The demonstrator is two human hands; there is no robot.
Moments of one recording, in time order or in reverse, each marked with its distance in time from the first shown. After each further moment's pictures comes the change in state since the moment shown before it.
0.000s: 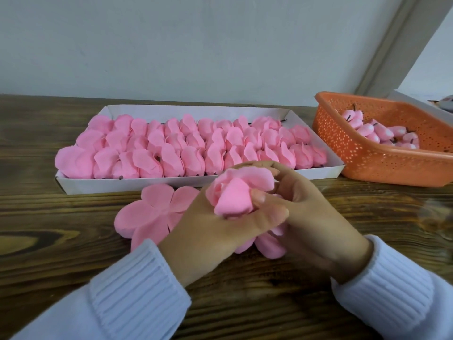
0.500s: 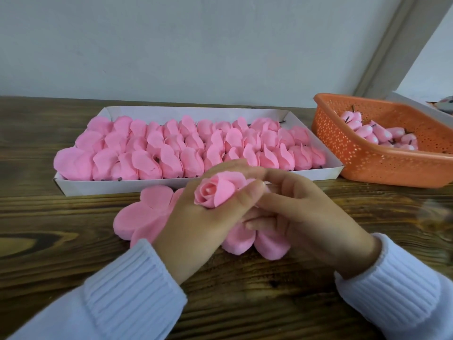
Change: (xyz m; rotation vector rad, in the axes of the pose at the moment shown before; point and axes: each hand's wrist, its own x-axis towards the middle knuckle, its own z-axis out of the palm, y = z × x) left_hand 0.000 0.000 -0.004 0.121 0.156 0.032; right_hand 0.000 -0.009 -0.007 -0.012 0.005 0.140
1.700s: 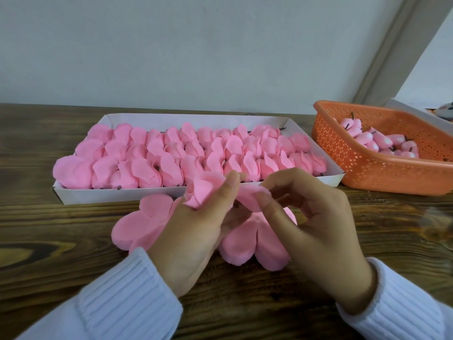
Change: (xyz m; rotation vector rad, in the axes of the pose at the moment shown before) left_hand 0.005 -0.004 0.003 -0.440 0.098 -0.230; right_hand -0.009 0.005 0.012 -0.886 0.384 -0.789
